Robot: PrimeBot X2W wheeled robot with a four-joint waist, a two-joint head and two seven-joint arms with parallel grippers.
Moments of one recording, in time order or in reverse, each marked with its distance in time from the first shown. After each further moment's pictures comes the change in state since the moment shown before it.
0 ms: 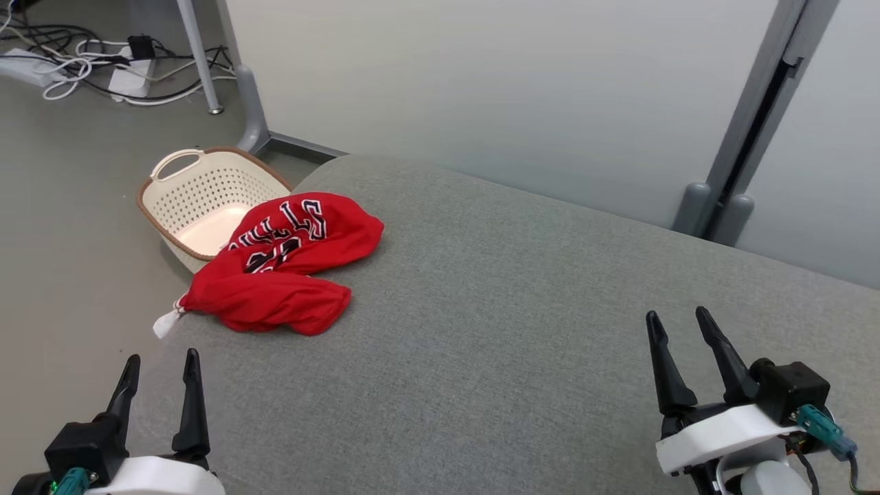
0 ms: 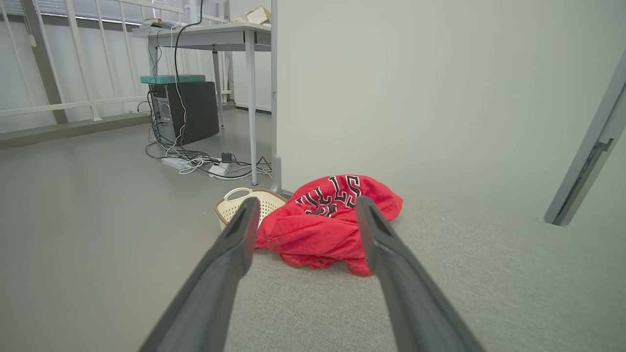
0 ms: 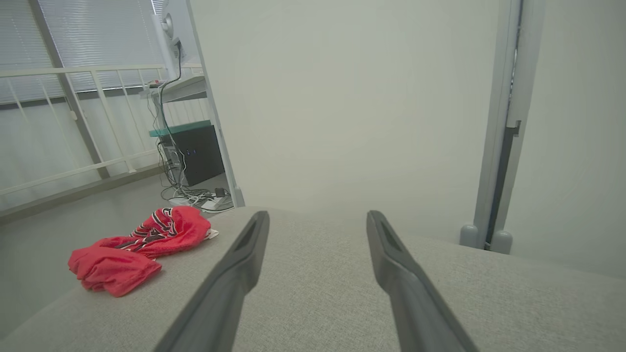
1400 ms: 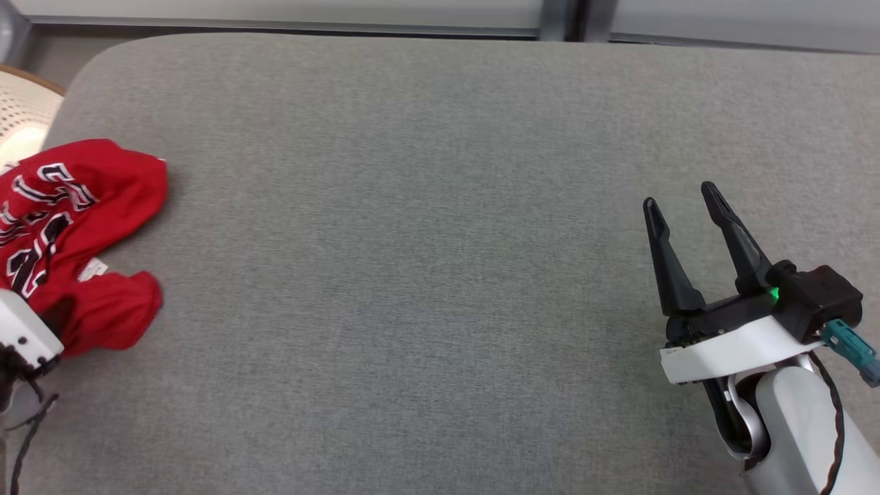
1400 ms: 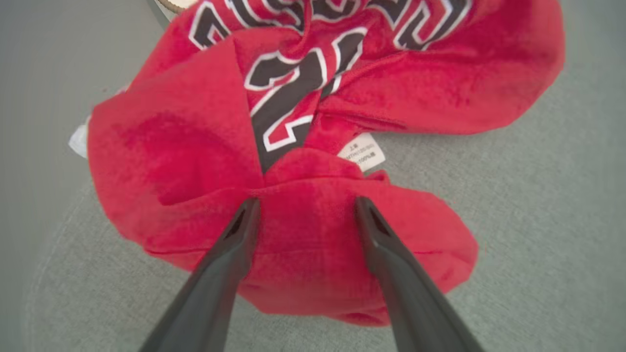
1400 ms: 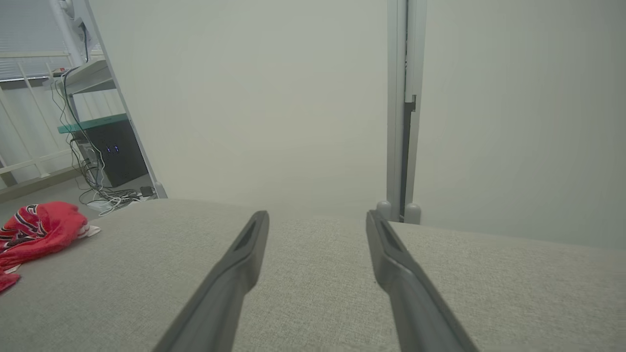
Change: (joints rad) left arm -0.678 0.199 0.122 0.799 -0.368 -0.153 0.675; right arm -0.180 -0.082 0.078 -0.181 -0.037 0.000 0.027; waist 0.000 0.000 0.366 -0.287
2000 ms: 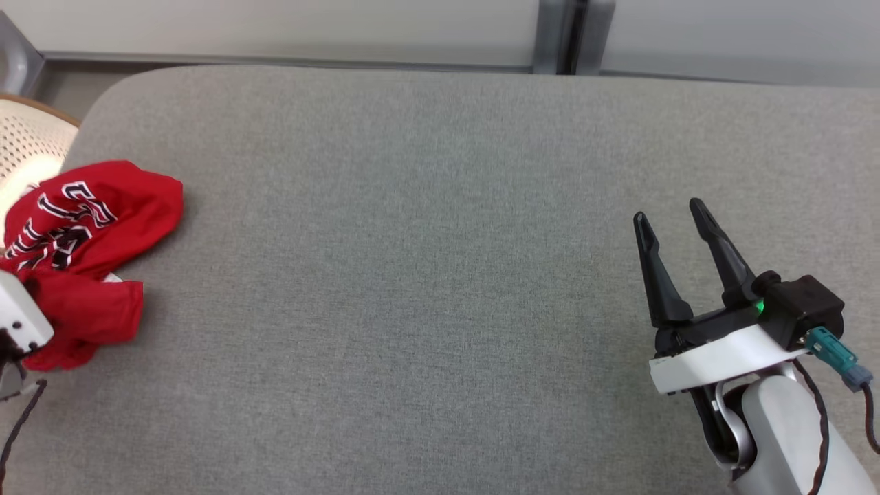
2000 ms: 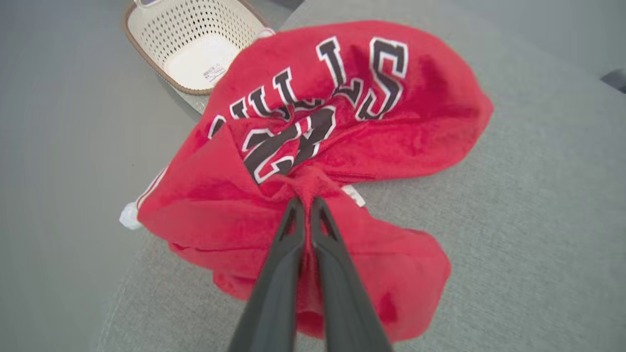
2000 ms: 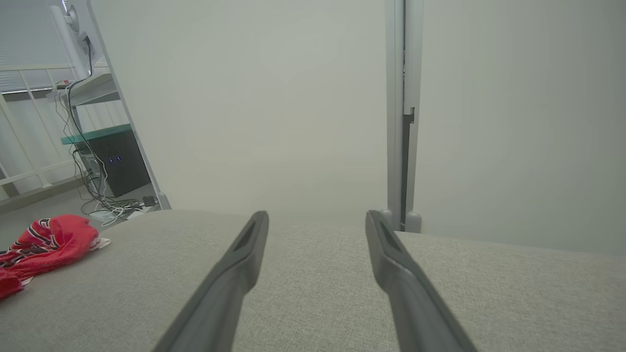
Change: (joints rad) left arm -0.080 0.031 -0.109 0.120 0.068 -0.071 -0.101; right arm -0.002 0.019 0.011 0.056 0.019 0.000 -0.016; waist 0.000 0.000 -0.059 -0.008
